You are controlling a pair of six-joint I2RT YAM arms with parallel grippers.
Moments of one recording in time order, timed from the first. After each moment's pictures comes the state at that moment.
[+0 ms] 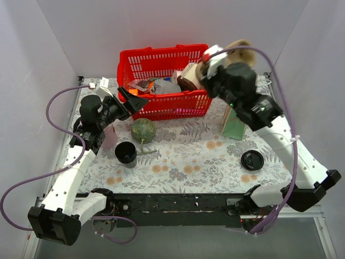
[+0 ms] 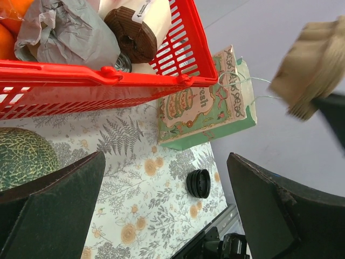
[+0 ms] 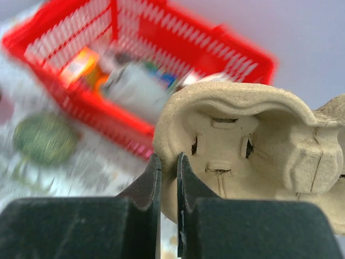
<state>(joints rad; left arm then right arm) -0.21 1.00 0.99 -0.15 0.40 -0.81 0.64 1.33 1.75 -0.57 0.14 -0.16</state>
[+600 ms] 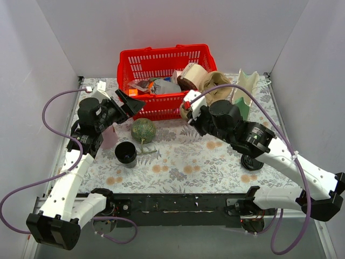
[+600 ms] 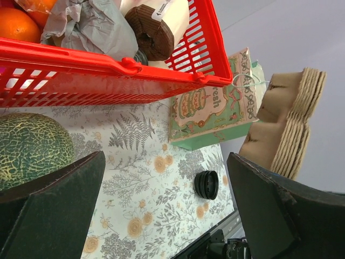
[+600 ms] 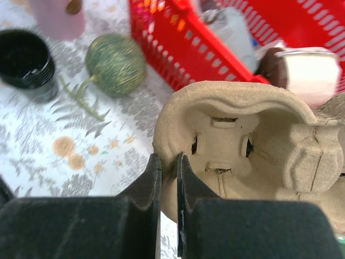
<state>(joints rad) -0.21 0.95 0.99 -0.24 0.34 -0.80 1.01 1.17 1.40 -0.61 0.22 -0.21</state>
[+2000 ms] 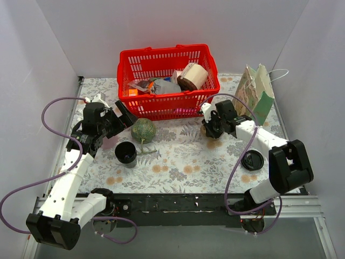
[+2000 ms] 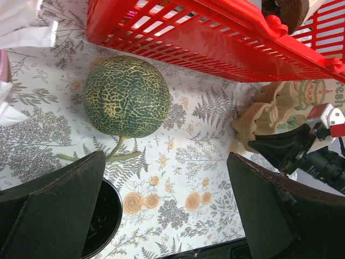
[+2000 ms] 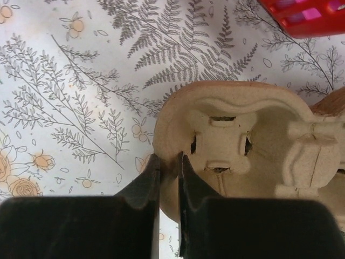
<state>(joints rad) -0.21 0.96 1.00 -0.60 0.11 -0.70 0.43 1.49 0.95 -0.38 -0.27 -0.39</state>
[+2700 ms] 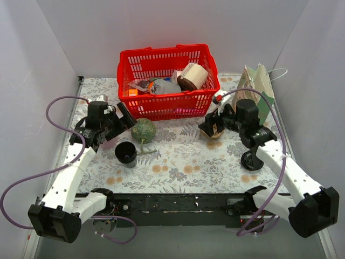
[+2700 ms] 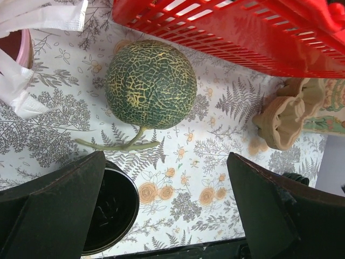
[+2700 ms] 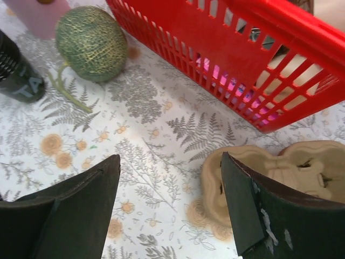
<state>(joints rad) -0.21 1.01 1.03 -0.69 0.06 -0.69 0.43 1.13 0.94 -0.24 -0.42 -0.13</state>
